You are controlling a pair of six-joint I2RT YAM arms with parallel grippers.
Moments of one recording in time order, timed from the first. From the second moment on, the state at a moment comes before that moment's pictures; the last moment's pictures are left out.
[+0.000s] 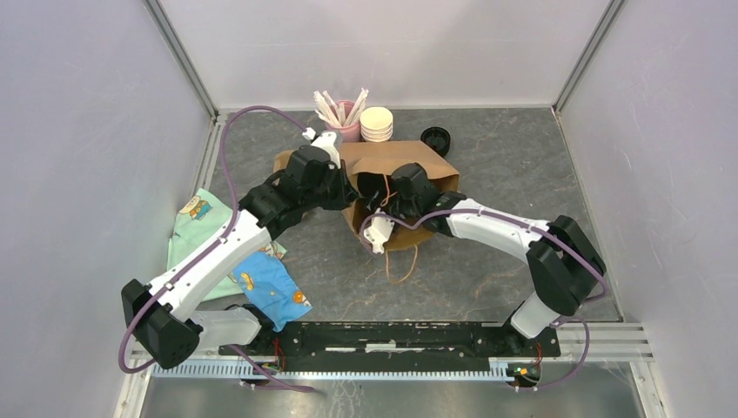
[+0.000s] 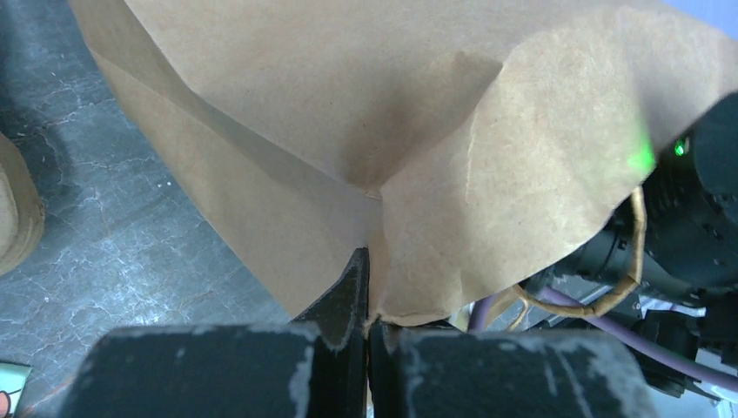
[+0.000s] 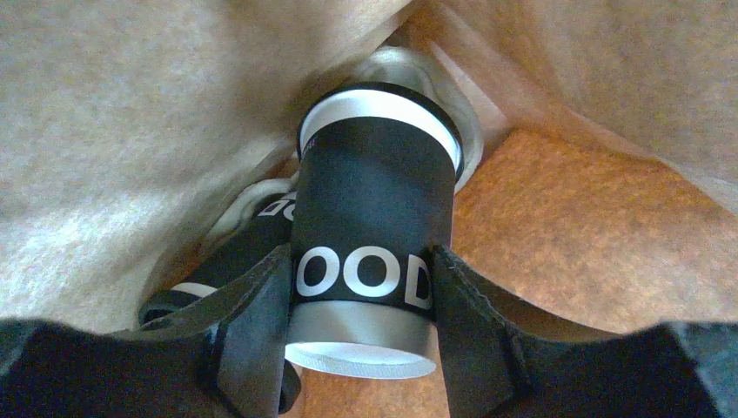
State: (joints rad) left arm -0.67 1.22 1.17 -0.55 -0.03 -0.53; right arm 0.77 1.63 1.07 -0.12 -0.13 -1.84
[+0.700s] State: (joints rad) left arm -0.67 1.25 1.24 -0.58 -0.08 -0.59; right arm 0.88 1.38 0.98 -0.25 -0.14 -1.36
